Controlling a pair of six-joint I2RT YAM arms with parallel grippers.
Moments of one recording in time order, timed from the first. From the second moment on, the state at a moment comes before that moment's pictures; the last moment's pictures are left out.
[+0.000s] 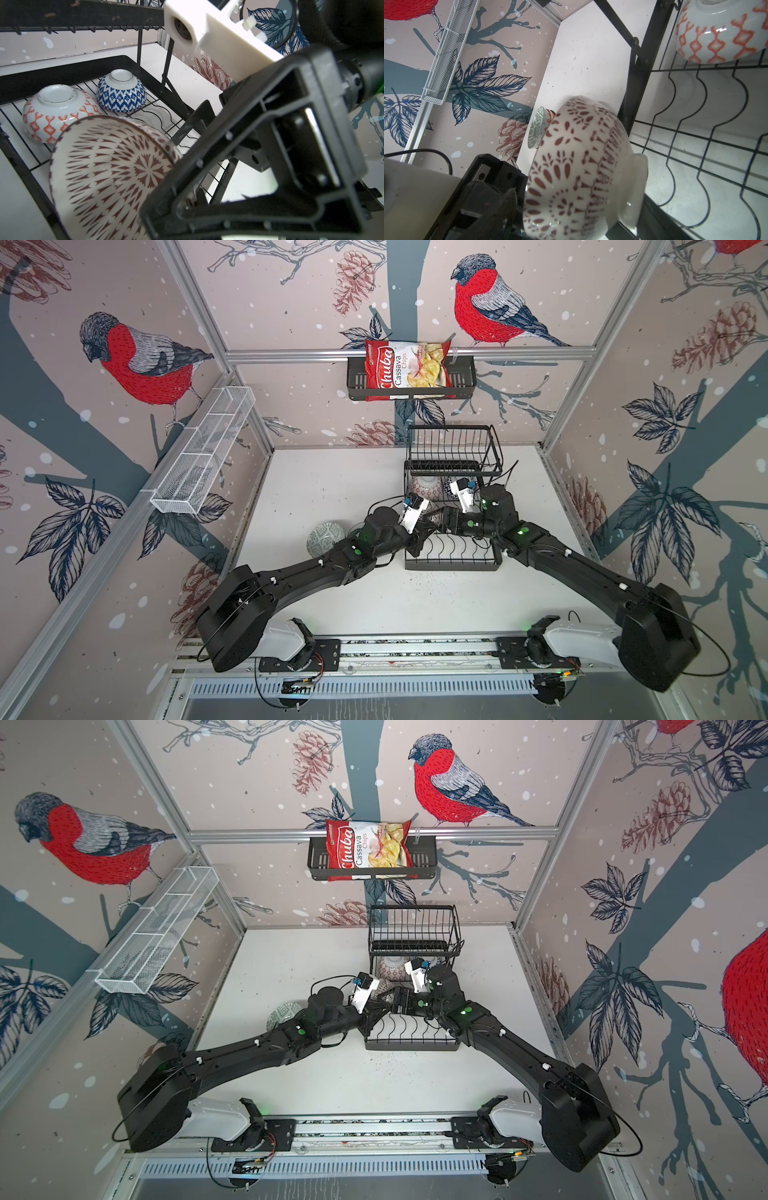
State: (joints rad) left arm -0.85 1.37 0.76 0.30 0.25 -0.26; right arm 0.59 1.24 0.80 -0.07 -0.52 0.65
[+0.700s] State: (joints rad) left arm -0.85 1.38 0.76 0.33 0.25 -0.25; right arm 0.59 1.23 0.79 -0.08 -0.47 0.65
